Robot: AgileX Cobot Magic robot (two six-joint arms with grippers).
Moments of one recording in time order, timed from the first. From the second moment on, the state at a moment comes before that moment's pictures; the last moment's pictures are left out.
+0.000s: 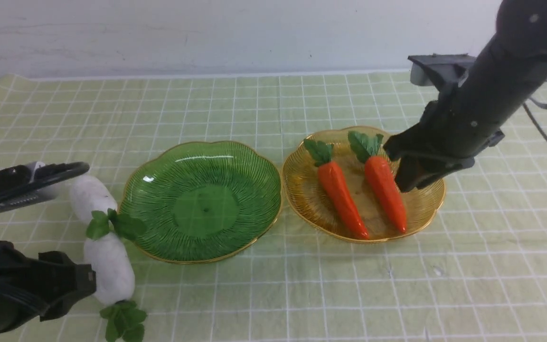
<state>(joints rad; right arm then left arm) 0.28 1.73 -1.49 0.29 1.22 -0.16 -0.06 0.92 -0.60 -0.29 0.70 -0.03</state>
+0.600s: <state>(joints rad) 0.28 1.19 -0.98 0.29 1.24 -0.18 -0.06 1.40 -0.60 -0.15 0.32 -0.14</state>
